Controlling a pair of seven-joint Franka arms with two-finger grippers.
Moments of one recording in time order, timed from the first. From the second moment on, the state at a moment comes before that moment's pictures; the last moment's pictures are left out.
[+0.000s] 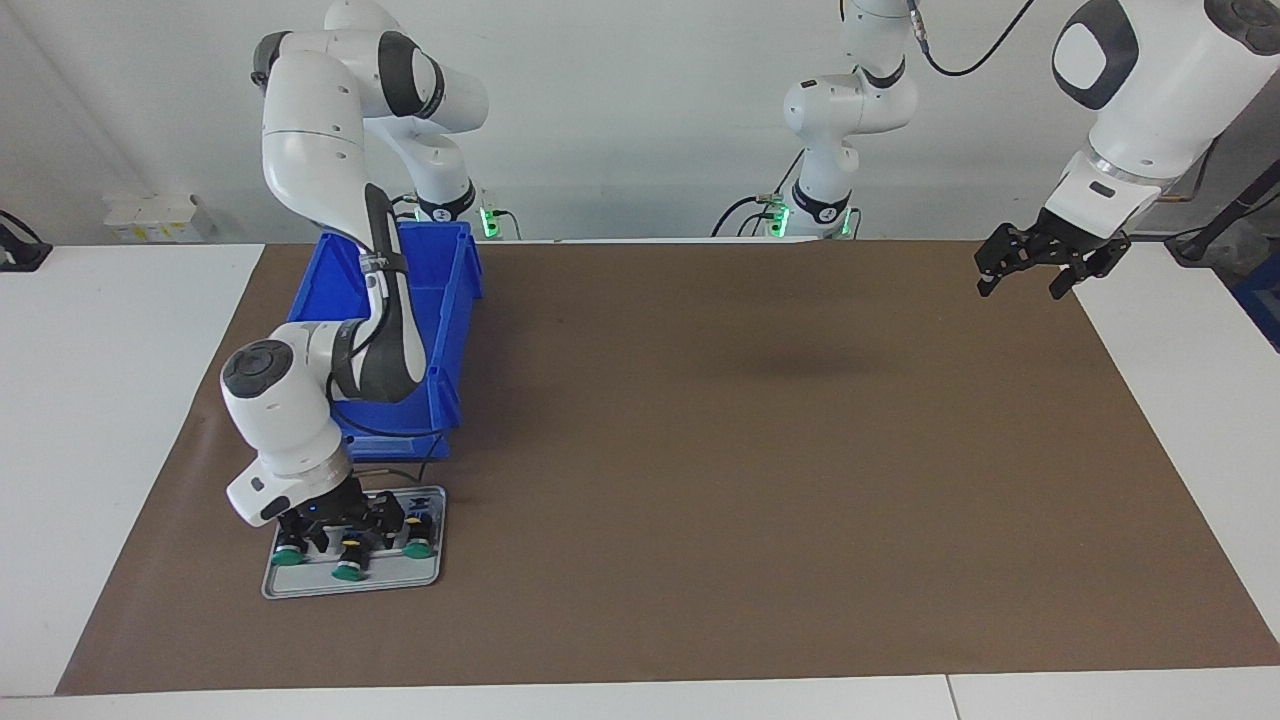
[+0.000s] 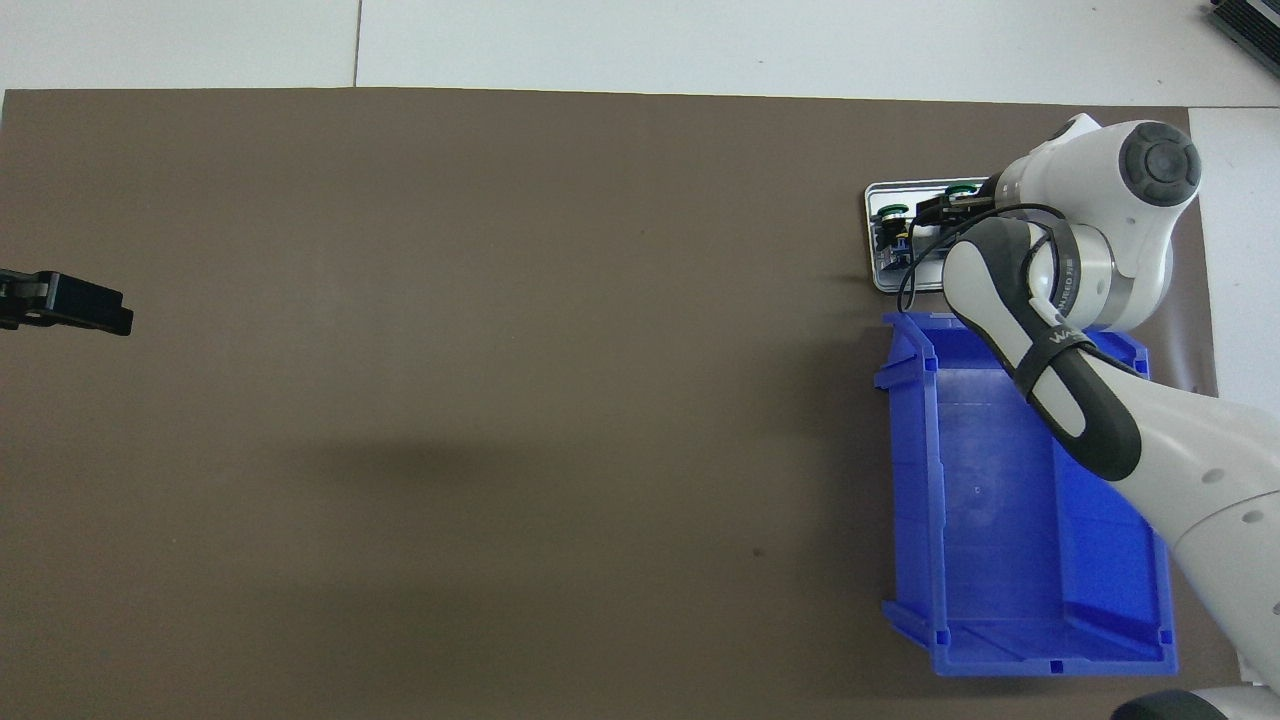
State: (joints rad) left arm 0.03 0.01 -0.01 -1.62 -0.01 1.62 0.14; right arm 0.00 0.63 -0.04 -1.56 0.03 2.42 -0.06
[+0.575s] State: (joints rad) left arm 0.03 0.01 -0.01 -1.62 -0.01 1.62 0.14; right arm -0.01 0.63 -0.04 -1.50 0.03 2.31 -0.04
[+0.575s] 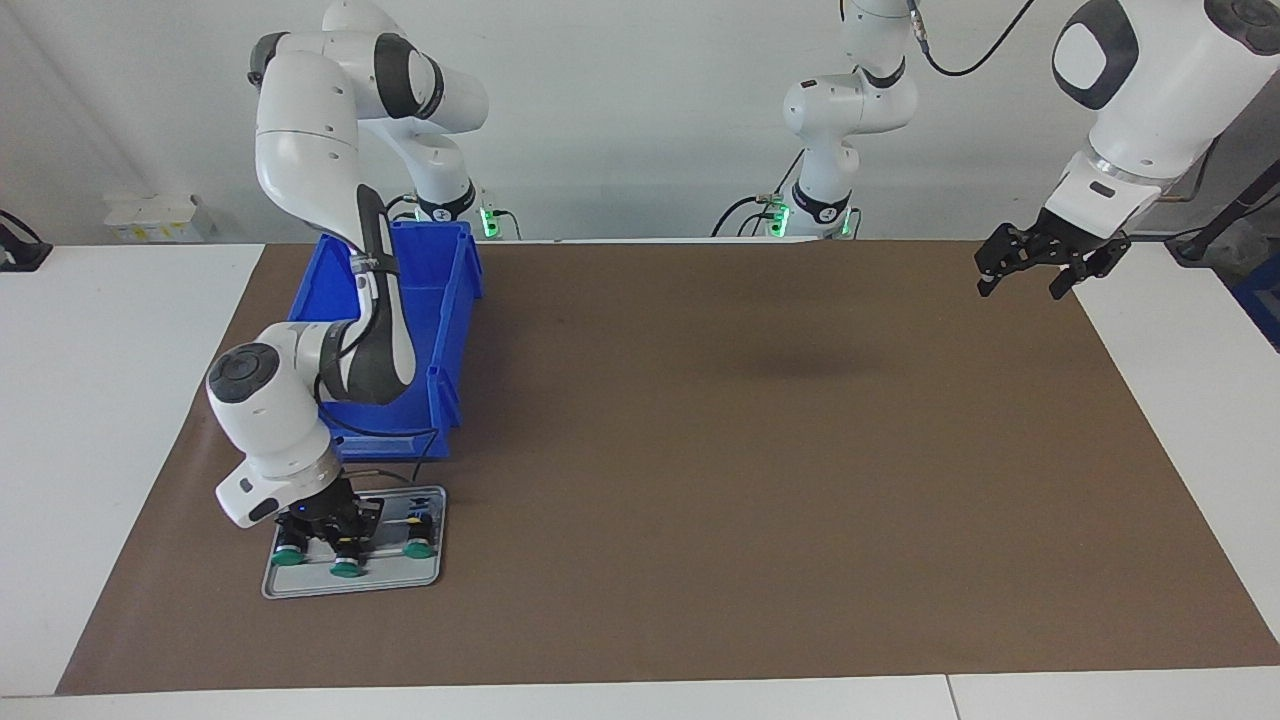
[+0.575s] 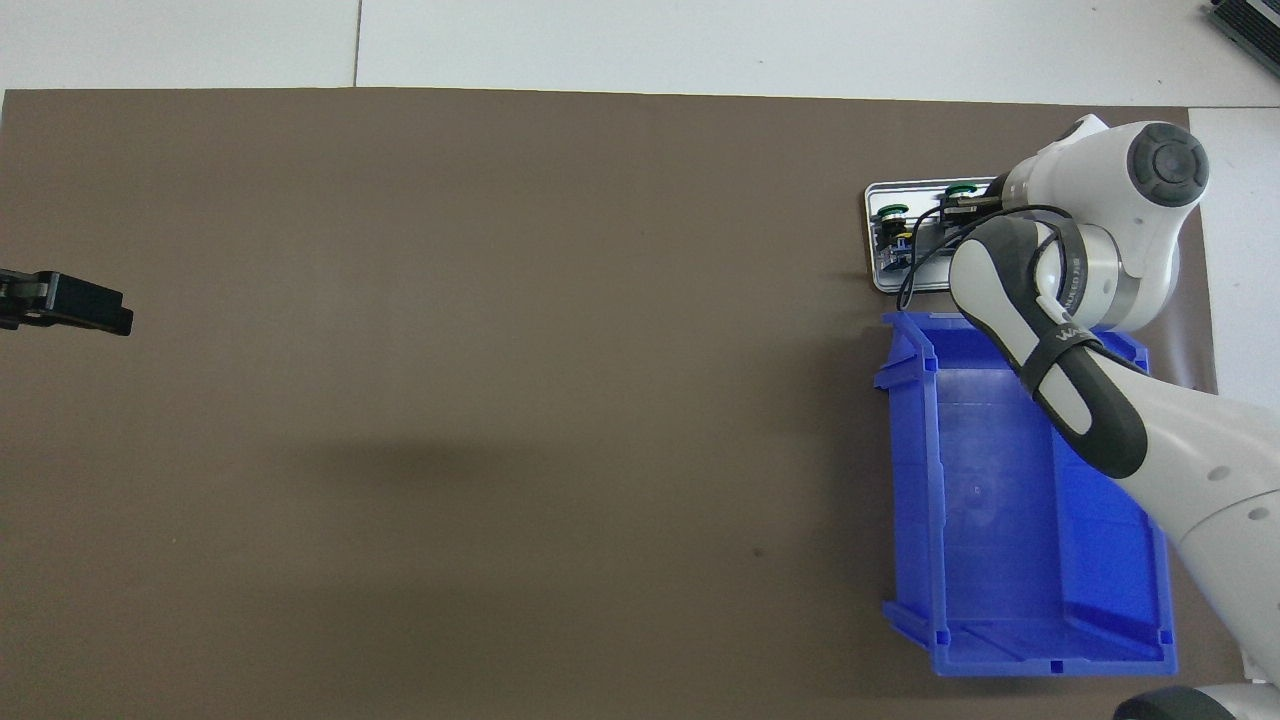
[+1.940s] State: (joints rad) left arm 0.03 0.01 -0.01 -1.62 -0.01 1.62 0.14; right arm 0.40 0.45 -0.03 -1.34 0.01 1.88 1.75
